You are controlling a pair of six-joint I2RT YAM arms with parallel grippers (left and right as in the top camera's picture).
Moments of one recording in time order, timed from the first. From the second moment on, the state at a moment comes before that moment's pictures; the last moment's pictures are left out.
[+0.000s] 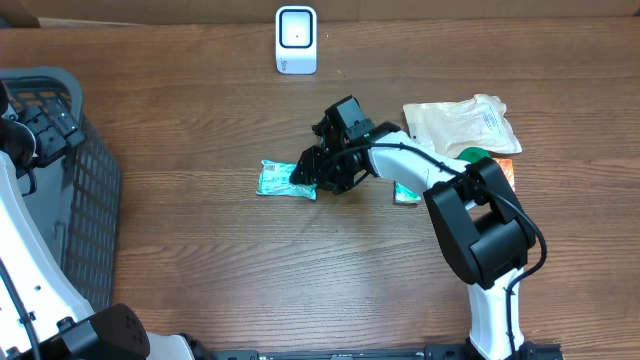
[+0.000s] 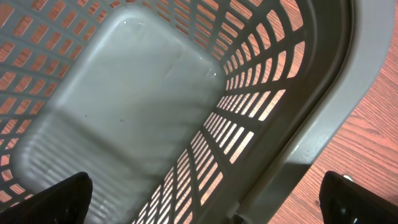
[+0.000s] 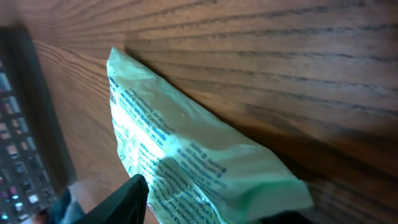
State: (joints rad) left arm 0.51 1.63 1.91 -1.42 -0.04 -0.18; right arm 0.53 2.15 1.39 -0.41 -0.61 0.61
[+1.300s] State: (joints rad) left arm 0.51 1.63 1.91 -1.42 -0.04 -0.18; right arm 0.44 2.06 1.33 -0.41 -0.75 0.61
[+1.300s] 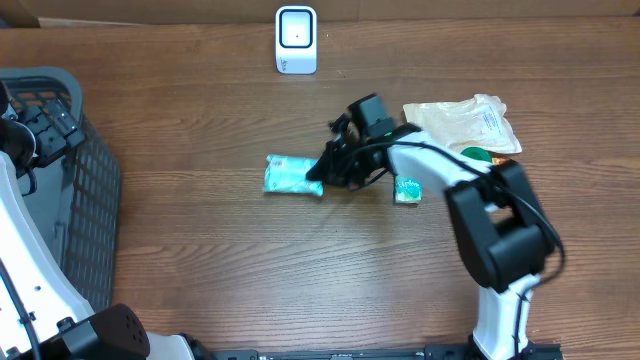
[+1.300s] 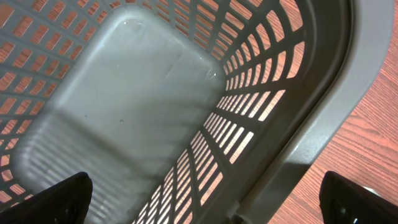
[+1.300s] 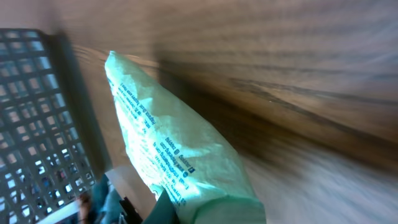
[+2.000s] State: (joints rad) left arm 0.51 1.63 1.91 -1.42 -0.04 -0.18; right arm 0.35 1.48 1.33 -0.66 -0.75 0.29
